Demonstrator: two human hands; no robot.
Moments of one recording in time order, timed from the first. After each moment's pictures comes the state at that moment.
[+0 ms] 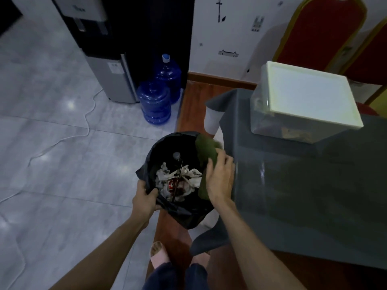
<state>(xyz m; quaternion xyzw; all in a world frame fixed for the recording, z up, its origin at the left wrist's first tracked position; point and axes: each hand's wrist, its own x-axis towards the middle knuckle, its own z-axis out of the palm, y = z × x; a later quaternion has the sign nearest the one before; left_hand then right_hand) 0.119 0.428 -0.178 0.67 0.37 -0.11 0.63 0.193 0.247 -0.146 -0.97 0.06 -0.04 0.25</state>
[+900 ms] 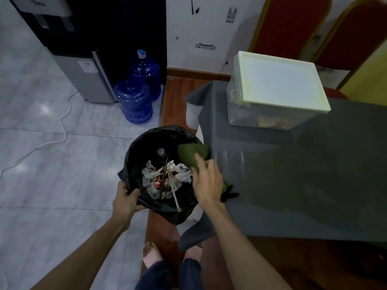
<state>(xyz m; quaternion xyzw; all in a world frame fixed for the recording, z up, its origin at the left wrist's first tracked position) 0.122 0.429 -0.198 0.67 0.35 -0.11 0.64 0.168 0.224 -0.154 -0.99 0.05 -0.01 0.16</state>
